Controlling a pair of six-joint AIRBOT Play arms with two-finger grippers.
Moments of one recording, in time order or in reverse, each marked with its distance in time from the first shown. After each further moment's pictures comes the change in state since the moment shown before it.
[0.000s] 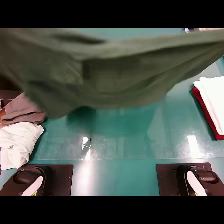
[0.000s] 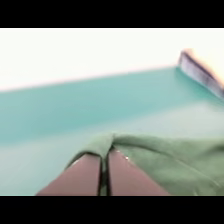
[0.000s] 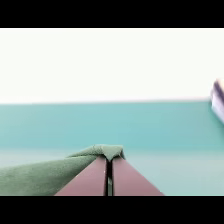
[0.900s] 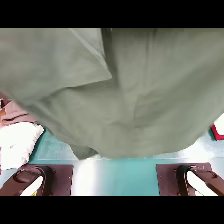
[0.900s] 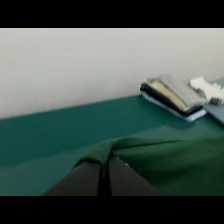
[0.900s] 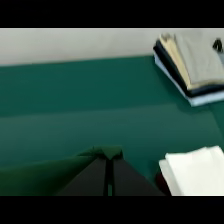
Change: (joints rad) left arm 0.000 -0.092 0.143 -0.095 -0.148 0.001; right arm 0.000 -0.371 0.614 -0.269 0.607 0.135
